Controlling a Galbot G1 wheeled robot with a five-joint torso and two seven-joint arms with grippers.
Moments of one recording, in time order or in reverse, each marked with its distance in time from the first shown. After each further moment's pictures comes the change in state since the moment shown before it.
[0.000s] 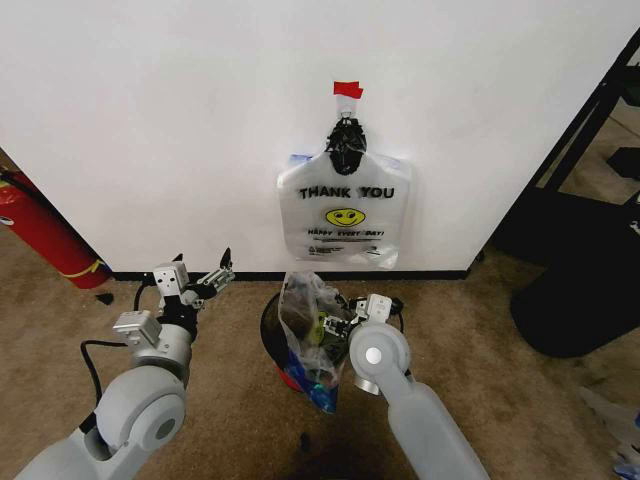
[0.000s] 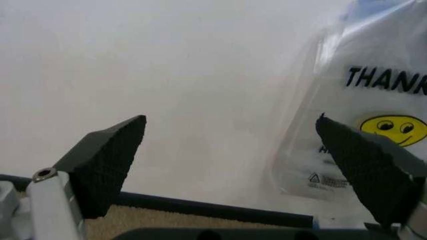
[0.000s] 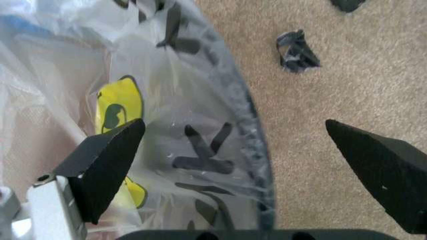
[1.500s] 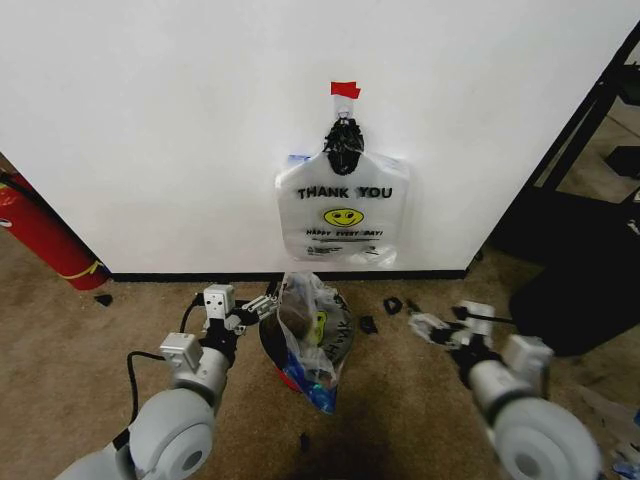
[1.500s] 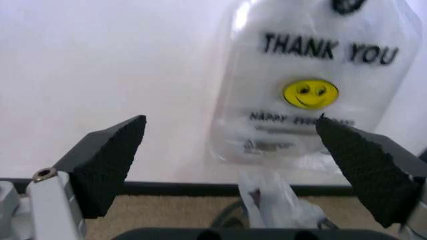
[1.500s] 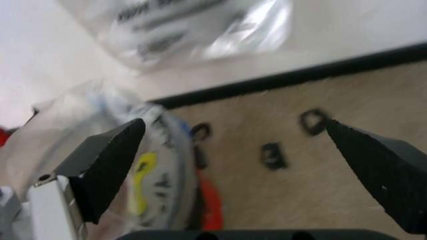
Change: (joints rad) left arm 0.017 -0.007 0.139 -0.044 0.069 -0.020 0.049; right arm -0.346 -0.357 0.238 0.424 -0.196 0.182 -0.552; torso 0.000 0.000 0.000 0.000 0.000
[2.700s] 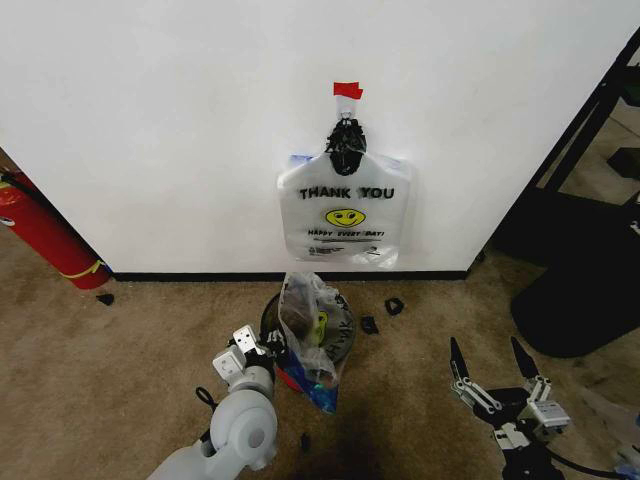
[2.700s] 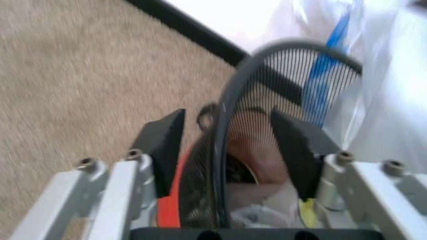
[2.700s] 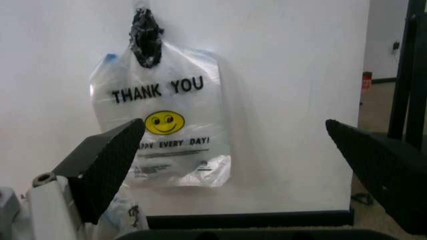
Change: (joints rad) left arm -0.133 -0.209 0.233 0.238 -0.333 -0.032 -0.352; right arm -0.713 0.258 0.350 0.008 -0.605 1.068 -0.646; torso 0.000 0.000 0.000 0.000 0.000
